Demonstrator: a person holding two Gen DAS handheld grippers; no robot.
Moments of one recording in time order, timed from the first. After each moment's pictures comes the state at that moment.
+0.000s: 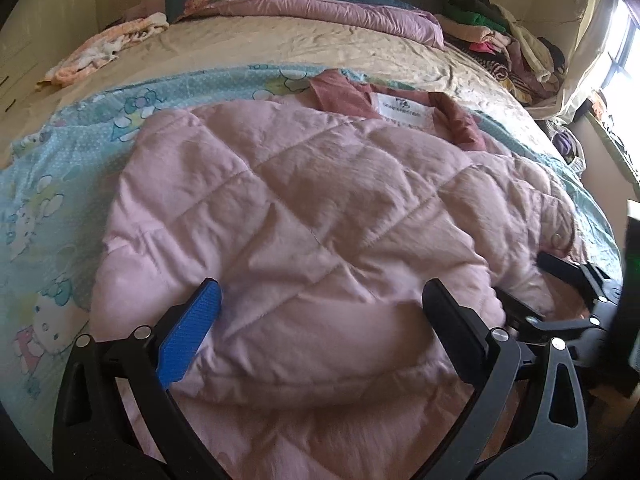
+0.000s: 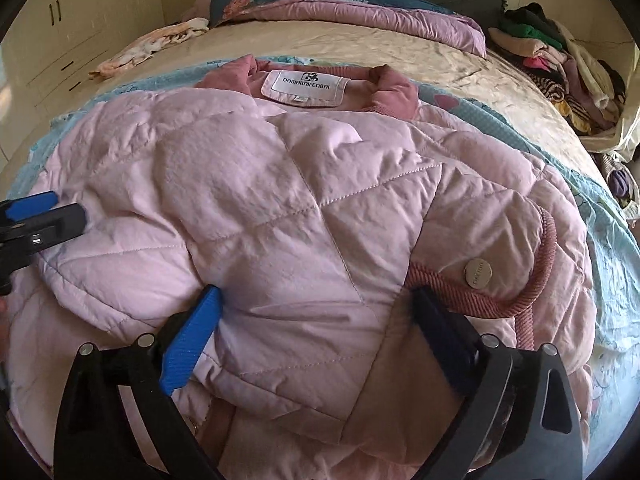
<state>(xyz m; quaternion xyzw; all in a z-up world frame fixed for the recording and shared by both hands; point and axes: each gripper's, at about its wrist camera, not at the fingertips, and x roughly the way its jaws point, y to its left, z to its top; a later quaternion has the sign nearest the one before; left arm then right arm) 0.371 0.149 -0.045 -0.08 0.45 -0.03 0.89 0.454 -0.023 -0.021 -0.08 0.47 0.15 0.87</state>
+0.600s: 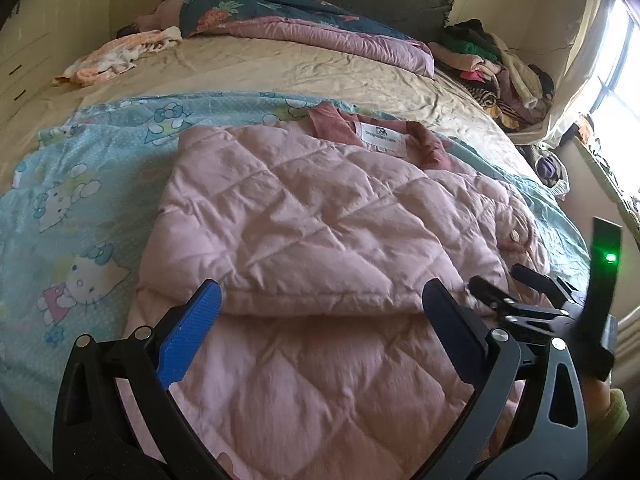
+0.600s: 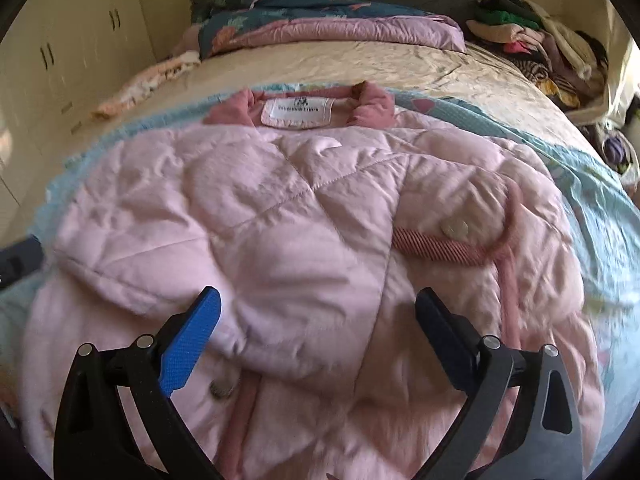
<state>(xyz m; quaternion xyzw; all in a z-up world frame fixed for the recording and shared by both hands) 0.310 0.156 -0.001 -0.11 0.42 -0.04 0.90 0.416 -0.046 0.014 0.00 0.45 0.15 0.88</state>
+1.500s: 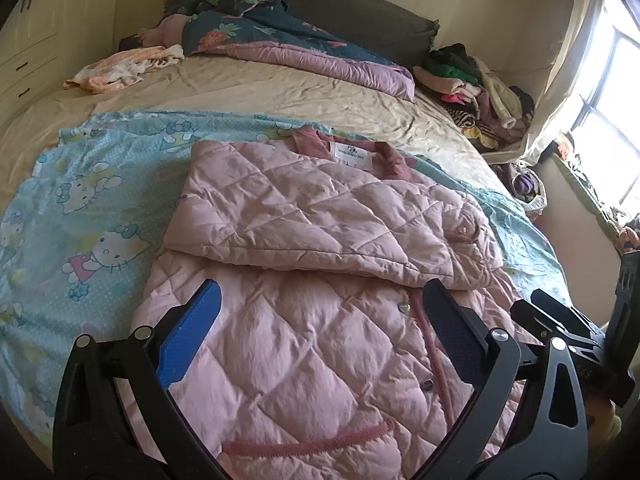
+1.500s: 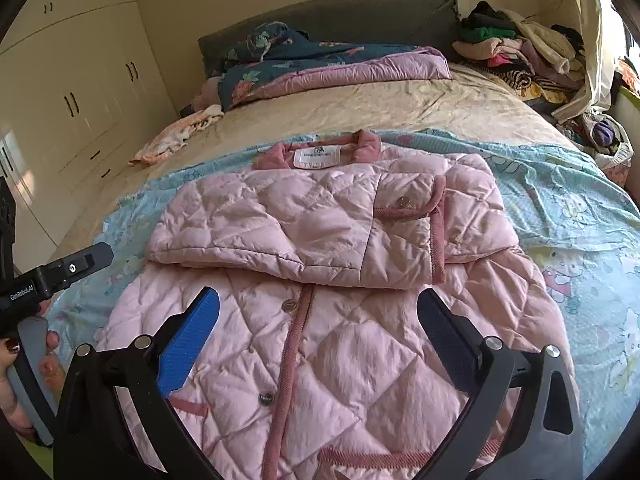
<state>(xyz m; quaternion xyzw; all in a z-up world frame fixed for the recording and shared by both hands) 0.234 0.148 0.043 -0.13 0.38 -0.05 0.92 0.300 -0.085 0.097 0.06 0.39 0.17 0.90</state>
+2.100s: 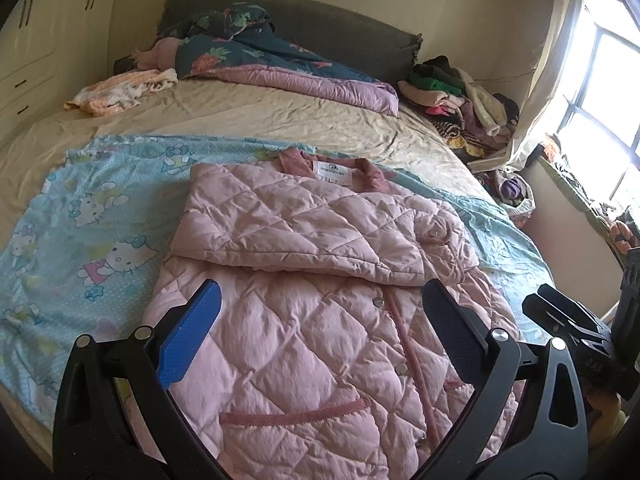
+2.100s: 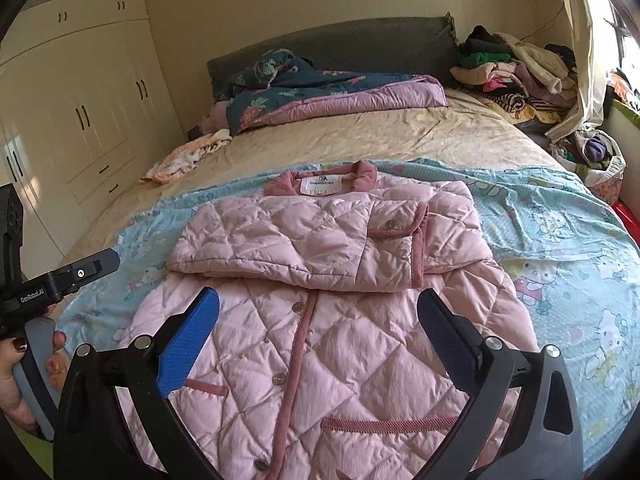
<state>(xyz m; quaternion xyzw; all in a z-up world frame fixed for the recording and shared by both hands) 0.193 0.137 0.076 -0.12 0.34 -0.06 0.93 0.251 -0.102 0.137 0.07 0.34 0.17 0.92</state>
